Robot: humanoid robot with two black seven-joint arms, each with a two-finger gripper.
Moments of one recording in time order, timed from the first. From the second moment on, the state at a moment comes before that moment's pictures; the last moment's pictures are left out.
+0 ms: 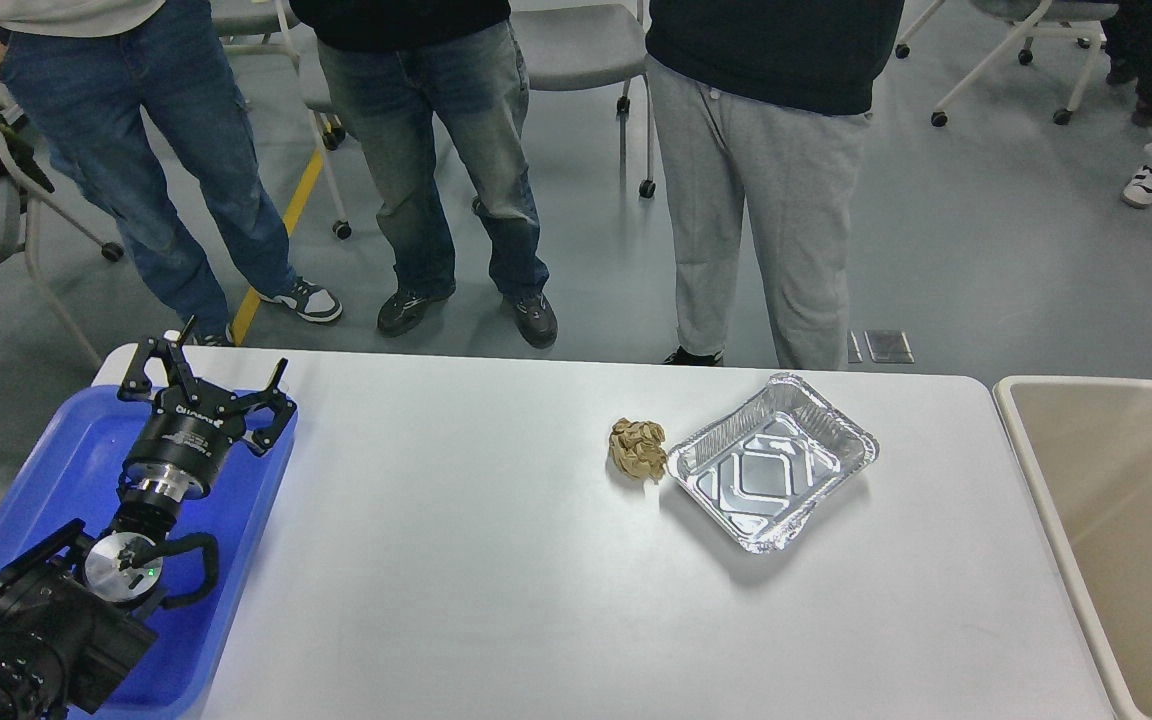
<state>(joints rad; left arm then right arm) -0.58 0.28 -0.93 -0.27 -0.13 -0.79 -0.33 1.12 -0.82 -0.40 0.52 0.14 -0.17 0.04</state>
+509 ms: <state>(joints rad) -0.58 0.28 -0.93 -0.27 -0.13 -0.79 -0.33 0.82 -0.56 0.02 0.24 0.31 -0.26 -0.11</state>
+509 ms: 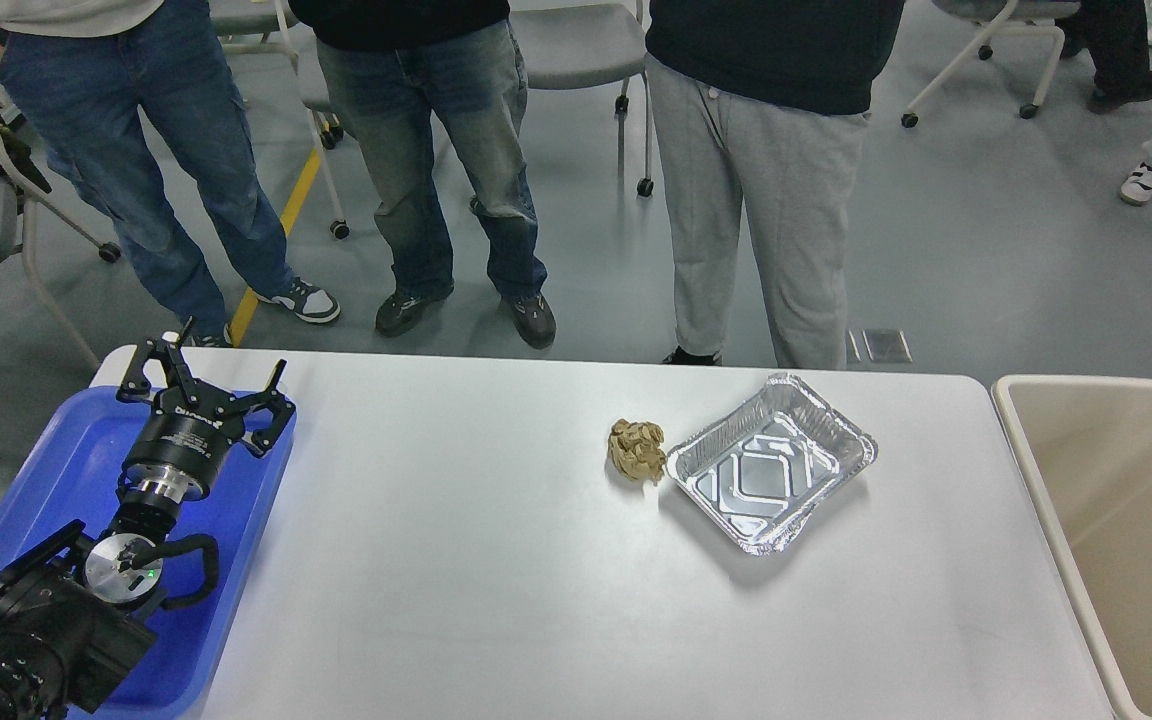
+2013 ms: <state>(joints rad) -0.58 0.28 -0.93 -0.27 -0.13 -0.79 -0.33 0.75 -0.51 0.15 0.32 0.32 -0.26 -0.11</state>
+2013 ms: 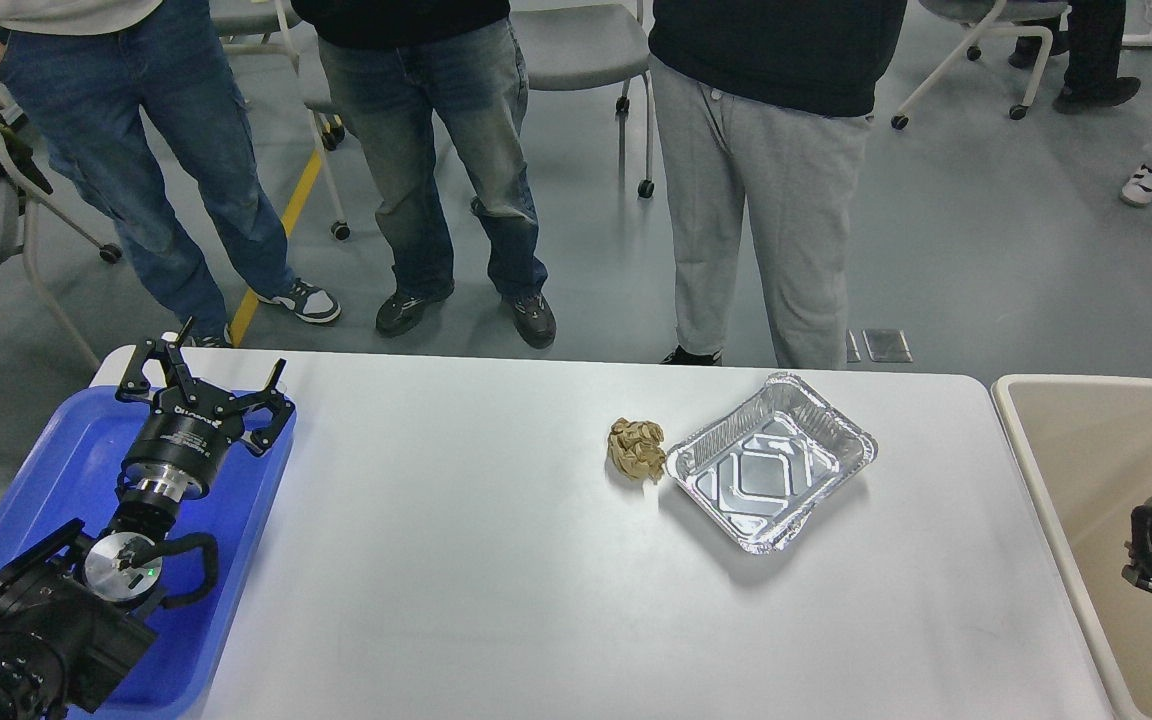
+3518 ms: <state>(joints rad) -0.58 0.28 -0.93 -0.27 -0.13 -0.79 -0.33 0.75 -0.21 0.80 0.73 0.29 0.55 -0.03</state>
